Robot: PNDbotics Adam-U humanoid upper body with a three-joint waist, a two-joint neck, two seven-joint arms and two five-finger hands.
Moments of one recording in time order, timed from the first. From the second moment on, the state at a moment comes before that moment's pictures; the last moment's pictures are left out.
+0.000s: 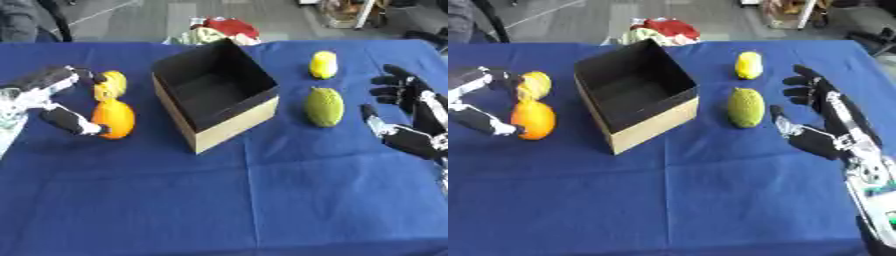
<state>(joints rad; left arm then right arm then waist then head) -0.59 0.64 -0.23 -1.26 -0.69 -0.08 -0.44 -0.24 -0.39 0.06 -1.70 0.11 -0.08 0.09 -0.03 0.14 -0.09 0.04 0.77</state>
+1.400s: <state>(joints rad) -0.90 0.45 -0.26 -1.13 -0.67 -0.15 -0.31 -0.26 -0.37 0.09 -1.69 0.10 -0.08 0.11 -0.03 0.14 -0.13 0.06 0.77</state>
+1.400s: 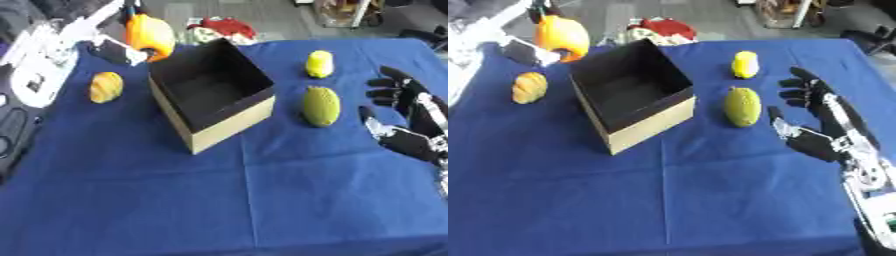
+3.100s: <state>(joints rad) -0.90 0.54 -0.07 -0.83 -0.98 -0.17 -0.42 -0.26 -0.37 0.09 -1.69 0.09 -0.08 0.10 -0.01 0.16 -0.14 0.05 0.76</state>
